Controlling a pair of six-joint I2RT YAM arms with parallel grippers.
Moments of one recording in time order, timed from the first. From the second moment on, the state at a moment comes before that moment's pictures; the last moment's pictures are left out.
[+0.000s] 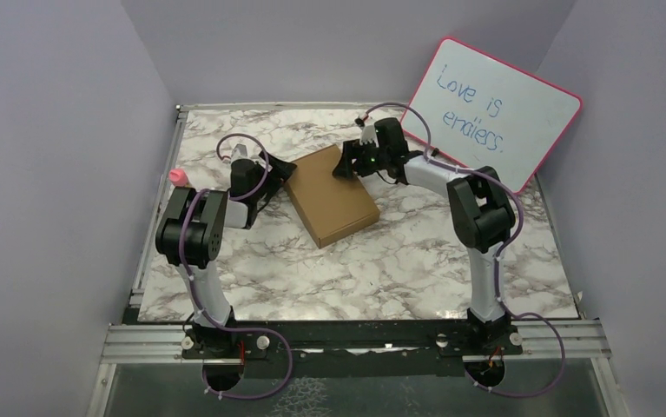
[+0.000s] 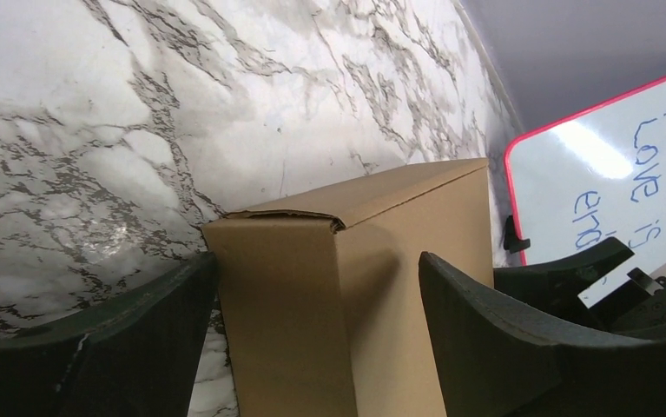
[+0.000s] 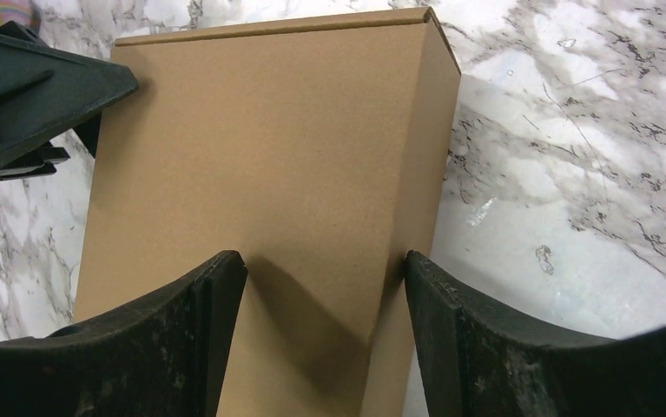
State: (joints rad) left arm -0.14 1.89 0.77 0.74 0.20 -0.98; right arm 0.46 2.12 1.48 0.05 -0.45 0.26
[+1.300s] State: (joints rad) left arm -0.36 1.19 0.24 0.64 0.02 -1.01; right arm 0.49 2.09 1.56 -0.11 -0.43 -0.05
